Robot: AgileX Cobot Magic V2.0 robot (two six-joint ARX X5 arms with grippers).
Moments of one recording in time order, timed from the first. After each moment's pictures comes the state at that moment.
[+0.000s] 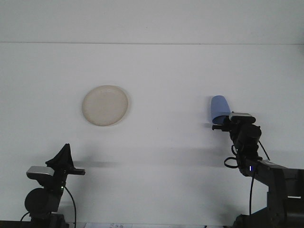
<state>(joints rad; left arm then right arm) -0.08 0.00 0.03 0.15 0.00 -0.15 -0.08 1.60 0.52 0.80 -0.10 0.07</state>
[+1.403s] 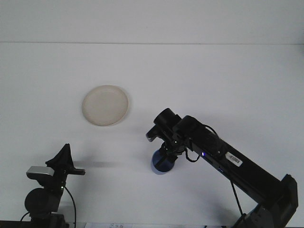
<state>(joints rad) -0.08 0.00 0.03 0.15 0.00 -0.15 0.75 1.67 1.47 -1.19 -0.10 -0.04</state>
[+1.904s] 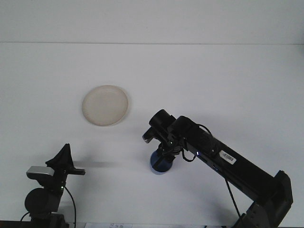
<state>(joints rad) -0.08 0.00 0.03 0.15 0.00 -0.15 0.77 1.71 1.48 -1.18 -0.08 -0.05</state>
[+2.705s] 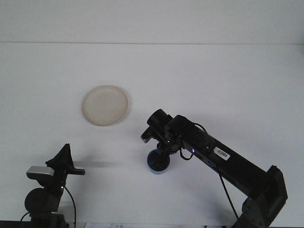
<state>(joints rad) -0.08 0.00 0.03 0.15 0.00 -0.15 0.76 1.75 1.49 -1.16 -0.08 -0.07</state>
